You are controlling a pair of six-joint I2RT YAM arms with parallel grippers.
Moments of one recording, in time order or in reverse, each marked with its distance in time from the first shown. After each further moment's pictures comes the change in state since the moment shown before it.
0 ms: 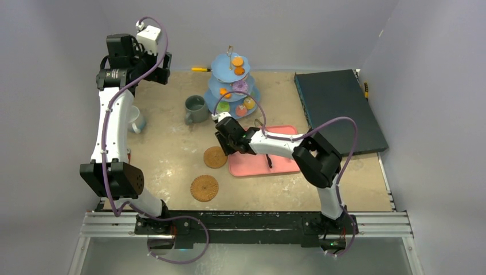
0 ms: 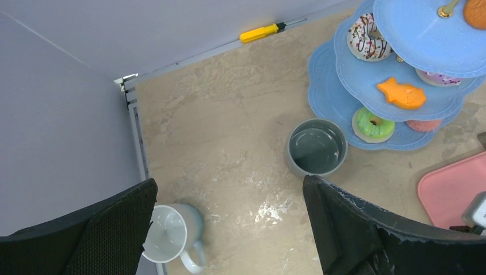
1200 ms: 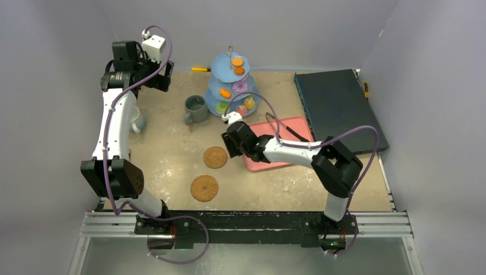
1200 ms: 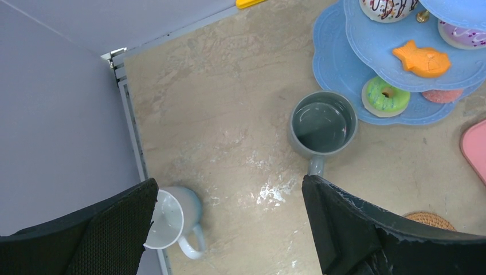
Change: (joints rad) left arm 0.001 0.000 -0.082 -0.008 -0.020 0.041; right arm -0.026 -0.195 -0.250 0.157 0.093 0.008
